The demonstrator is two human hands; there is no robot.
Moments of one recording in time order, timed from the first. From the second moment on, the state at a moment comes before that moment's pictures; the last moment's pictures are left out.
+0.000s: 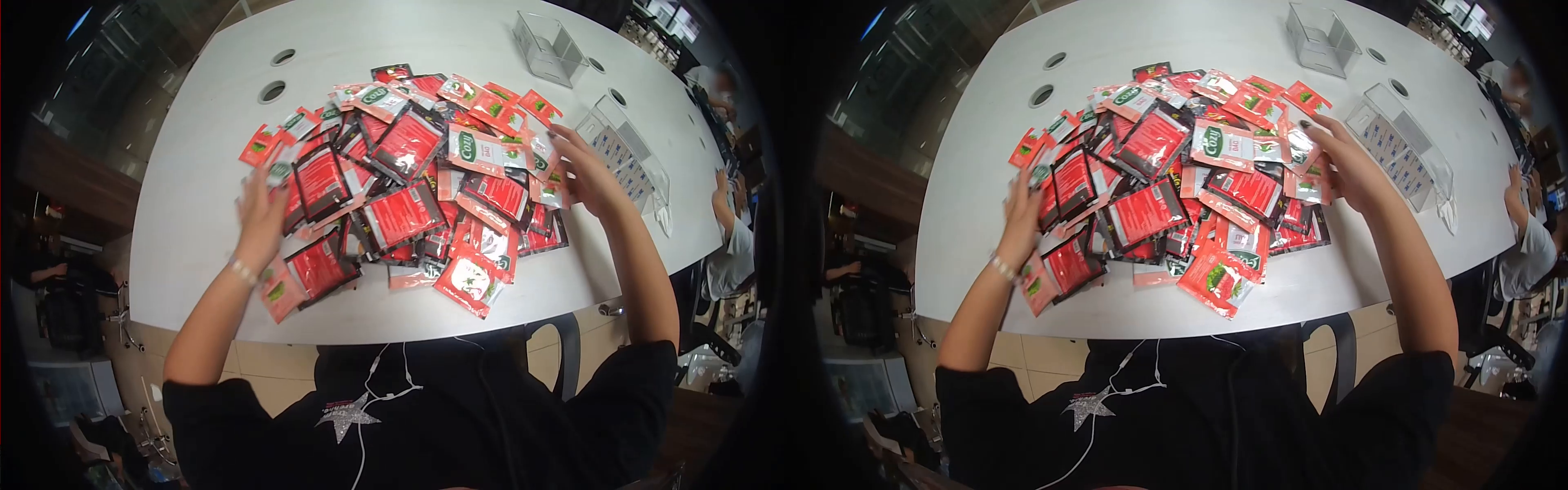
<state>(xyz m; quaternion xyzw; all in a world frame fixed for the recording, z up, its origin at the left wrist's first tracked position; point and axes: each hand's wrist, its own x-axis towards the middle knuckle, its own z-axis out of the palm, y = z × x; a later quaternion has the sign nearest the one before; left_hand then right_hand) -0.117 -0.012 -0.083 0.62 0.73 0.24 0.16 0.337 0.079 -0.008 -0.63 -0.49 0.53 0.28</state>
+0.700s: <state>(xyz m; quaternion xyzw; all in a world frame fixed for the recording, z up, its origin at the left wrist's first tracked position) -0.049 0.059 -0.057 0.35 0.44 0.65 0.52 0.149 0.067 0.023 -0.35 -0.91 0.00 0.23</state>
